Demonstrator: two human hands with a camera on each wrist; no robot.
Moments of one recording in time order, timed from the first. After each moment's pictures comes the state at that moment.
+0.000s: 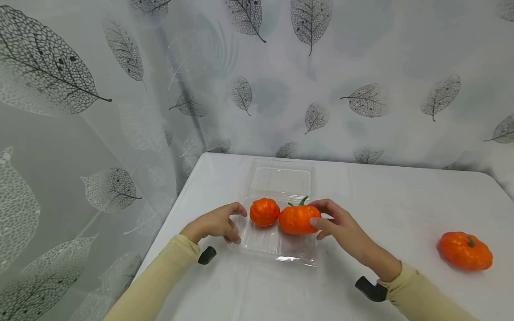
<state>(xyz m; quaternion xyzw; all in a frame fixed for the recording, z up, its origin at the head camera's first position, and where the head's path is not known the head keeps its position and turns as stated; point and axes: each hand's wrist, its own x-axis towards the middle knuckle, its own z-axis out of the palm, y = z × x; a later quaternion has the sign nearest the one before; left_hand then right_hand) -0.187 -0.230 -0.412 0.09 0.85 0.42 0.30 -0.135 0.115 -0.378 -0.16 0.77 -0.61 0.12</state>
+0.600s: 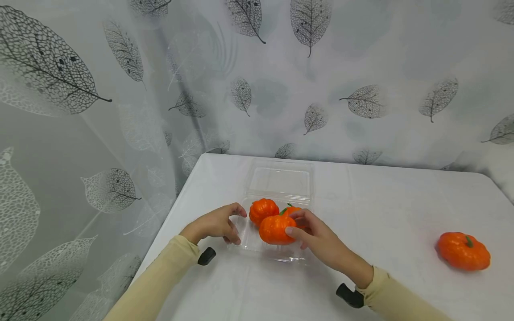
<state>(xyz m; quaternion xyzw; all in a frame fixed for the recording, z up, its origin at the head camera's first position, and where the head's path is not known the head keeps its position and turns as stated) -0.188 -0.232 -0.414 0.09 0.85 0.42 0.30 -0.126 0.073 -0.393 -0.14 0.78 -0.59 0.16</state>
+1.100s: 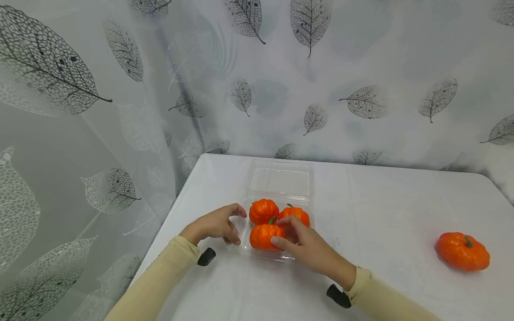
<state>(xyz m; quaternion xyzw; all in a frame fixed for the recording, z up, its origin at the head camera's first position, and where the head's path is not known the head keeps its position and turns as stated) -0.187 -0.231 -0.416 0.10 0.84 0.44 0.30 -0.123 0.053 -0.411 -0.18 0.84 -0.49 0.16</state>
